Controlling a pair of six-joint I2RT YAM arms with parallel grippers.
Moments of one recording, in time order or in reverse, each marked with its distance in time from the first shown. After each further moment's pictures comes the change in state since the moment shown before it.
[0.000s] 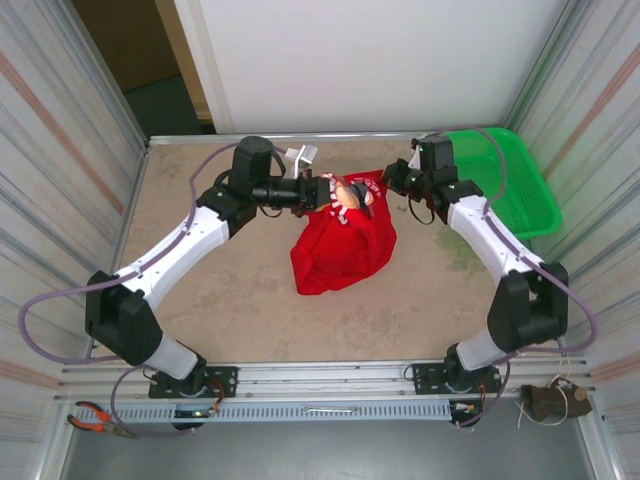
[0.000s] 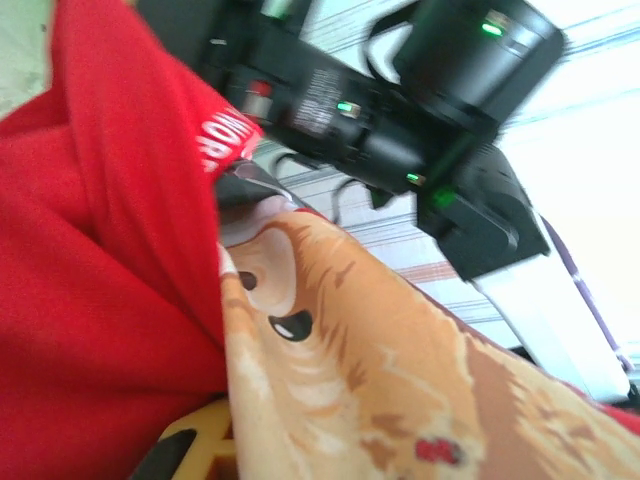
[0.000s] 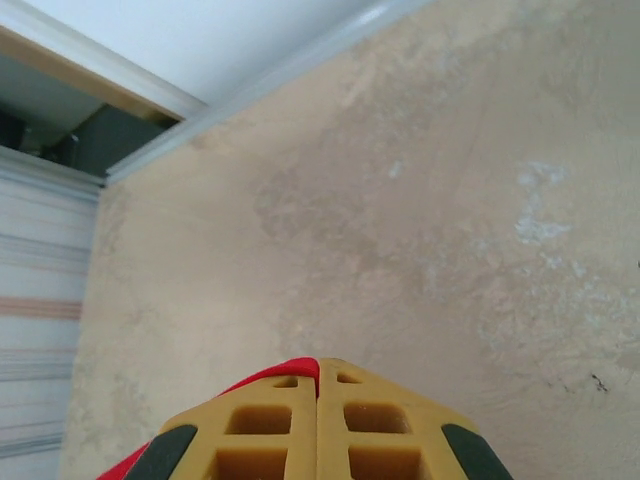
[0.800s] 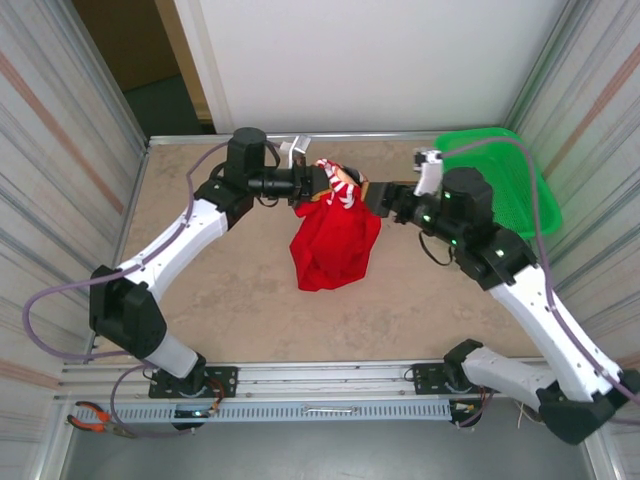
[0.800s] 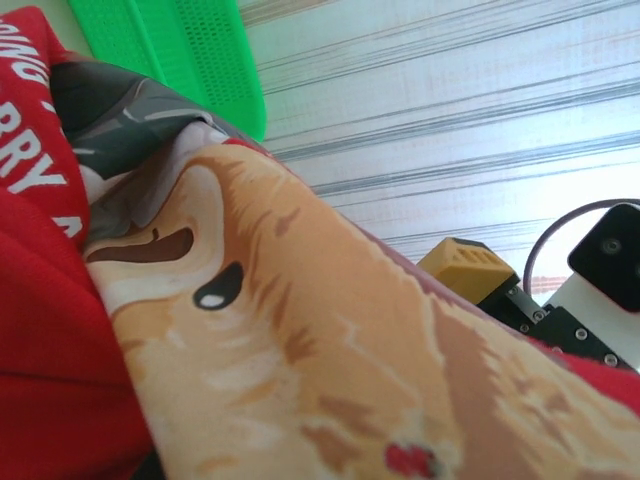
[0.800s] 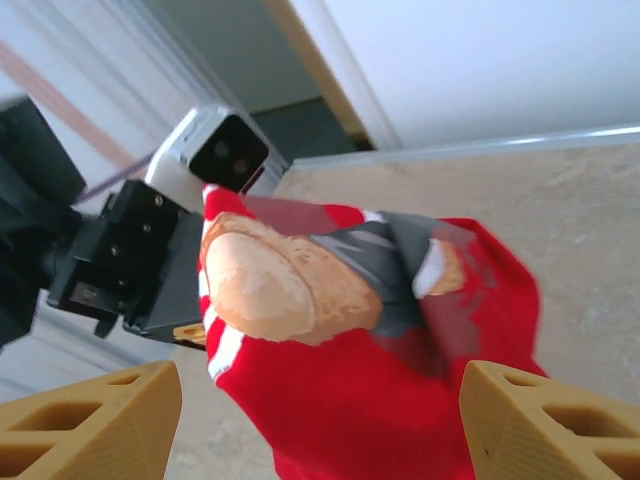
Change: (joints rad) left arm 0.047 0.044 0.060 0.002 0.026 -0.109; right arm 0.339 -0.500 -0.011 -0.134 0.124 -0.149
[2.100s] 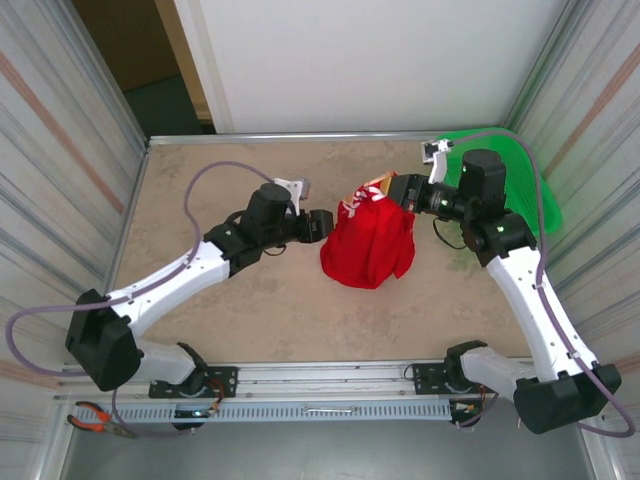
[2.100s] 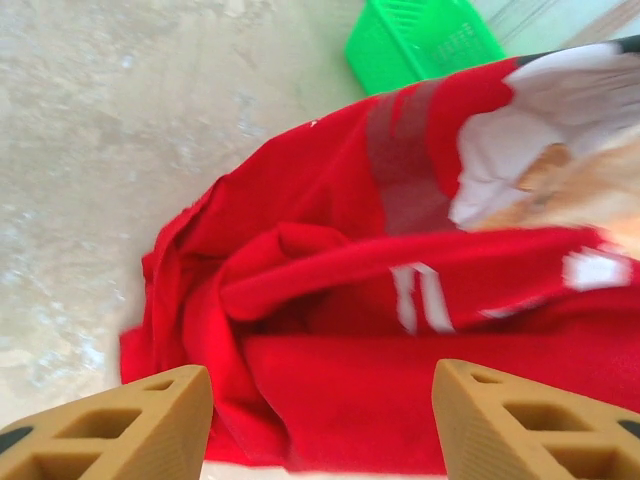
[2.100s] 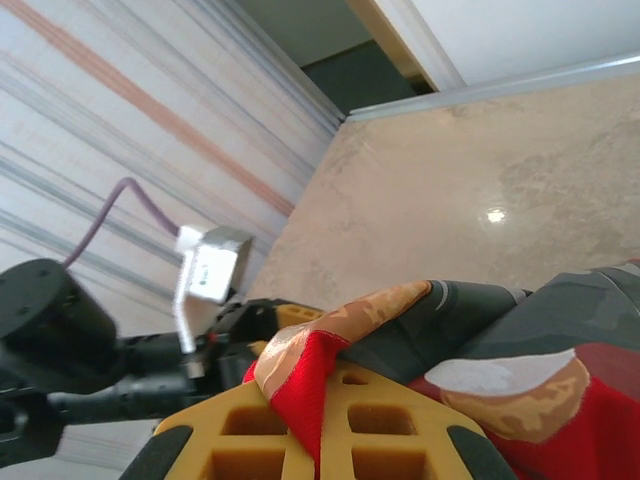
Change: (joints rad) left arm -0.230 -0.181 -0.325 -0.071 -0.836 0.461; right arm -0.315 0.030 -0.032 0.023 -0.512 0.024
